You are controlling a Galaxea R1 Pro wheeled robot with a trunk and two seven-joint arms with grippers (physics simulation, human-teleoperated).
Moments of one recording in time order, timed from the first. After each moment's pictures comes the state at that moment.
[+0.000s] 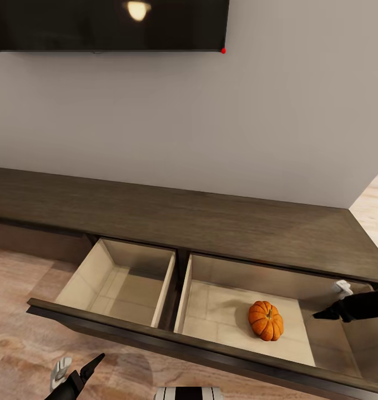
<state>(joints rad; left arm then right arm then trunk) -0.14 0.32 -0.08 -0.62 1.06 0.21 -0.82 -0.80 -0.57 -0.28 -0.53 0.65 0.48 1.44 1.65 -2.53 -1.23</state>
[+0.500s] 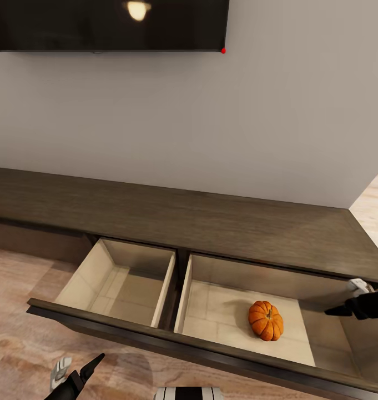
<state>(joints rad) -0.14 0.32 -0.08 -0.62 1.06 0.21 -0.82 -0.80 -0.63 -0.28 -0.54 0.61 0.53 1.44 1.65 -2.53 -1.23</state>
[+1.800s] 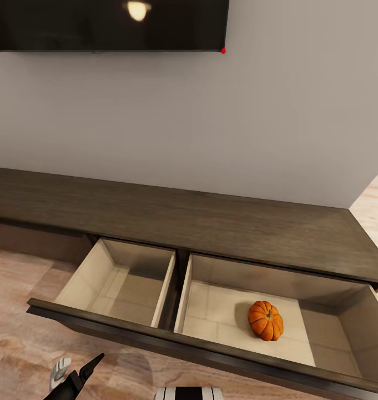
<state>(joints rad) -0.14 0.33 -0.08 -0.62 1.06 0.21 -0.82 -0.80 -1.08 -0.27 -0.63 0.41 0.60 1.44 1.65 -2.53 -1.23</state>
